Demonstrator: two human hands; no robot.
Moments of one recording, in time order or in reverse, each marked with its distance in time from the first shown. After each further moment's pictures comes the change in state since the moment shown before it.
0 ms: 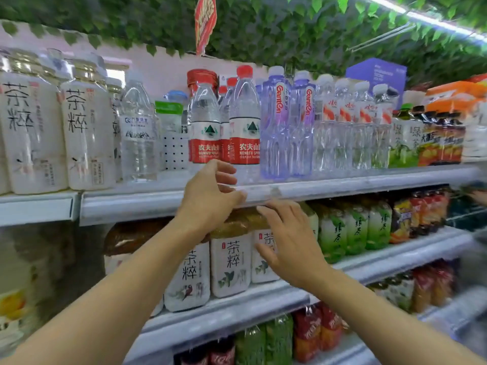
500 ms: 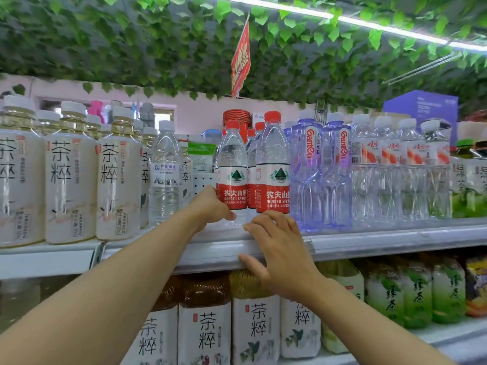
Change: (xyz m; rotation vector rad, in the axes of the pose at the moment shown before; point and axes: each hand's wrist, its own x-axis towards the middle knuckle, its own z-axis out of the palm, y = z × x) left_hand 0.111 -0.020 -0.029 0.170 0.013 -0.336; right_hand 0.094 -0.008 0.023 0.052 0.091 -0.241
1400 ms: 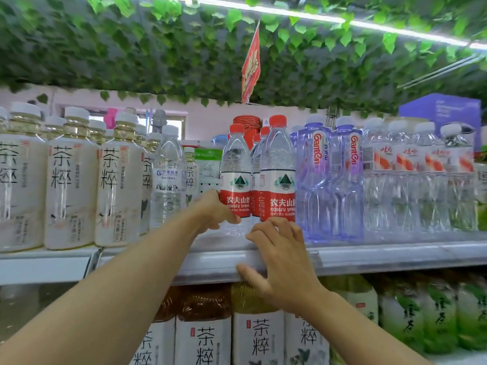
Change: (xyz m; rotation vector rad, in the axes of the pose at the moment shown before) left_hand 0.031 -0.007 0.001 -0.054 -0.037 -0.063; right_hand 0.006 0.003 0.009 0.066 0.125 -0.022
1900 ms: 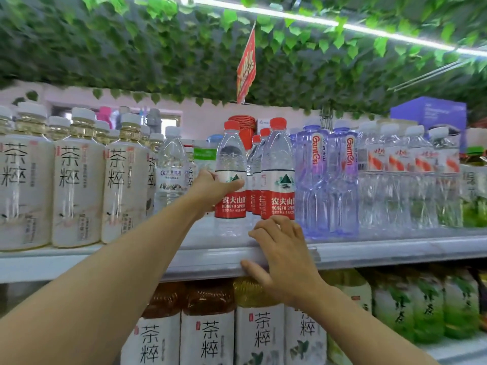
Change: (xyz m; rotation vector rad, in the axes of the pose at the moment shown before) left_hand -0.012 0.019 -0.020 -0.235 0.072 0.114; right_hand 0.000 -0.005 -0.008 -0.059 -0.104 0.041
